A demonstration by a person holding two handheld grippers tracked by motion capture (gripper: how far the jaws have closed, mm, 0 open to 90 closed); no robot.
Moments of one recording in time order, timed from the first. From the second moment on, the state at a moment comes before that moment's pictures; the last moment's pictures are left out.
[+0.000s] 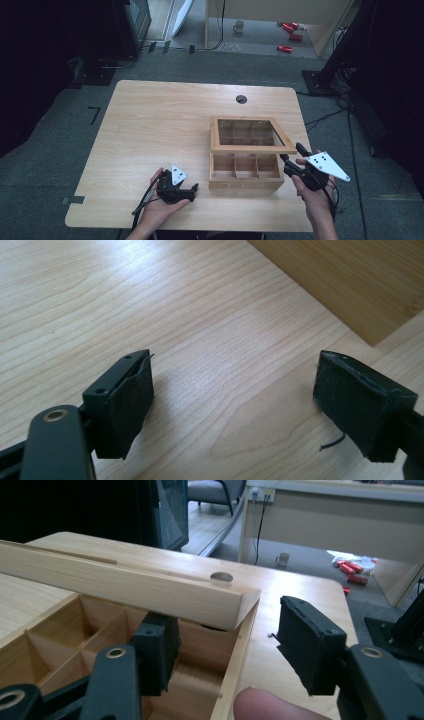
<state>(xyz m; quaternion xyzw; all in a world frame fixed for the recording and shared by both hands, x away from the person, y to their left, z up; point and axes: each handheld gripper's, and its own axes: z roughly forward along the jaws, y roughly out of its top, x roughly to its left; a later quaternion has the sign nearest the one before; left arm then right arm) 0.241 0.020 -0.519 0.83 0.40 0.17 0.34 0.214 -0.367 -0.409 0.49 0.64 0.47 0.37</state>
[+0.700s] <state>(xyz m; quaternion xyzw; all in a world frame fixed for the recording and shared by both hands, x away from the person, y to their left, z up) 0.241 0.019 -0.519 0.83 0.41 0.17 0.34 0.261 -0.375 -0.383 0.42 0.65 0.50 0.38</state>
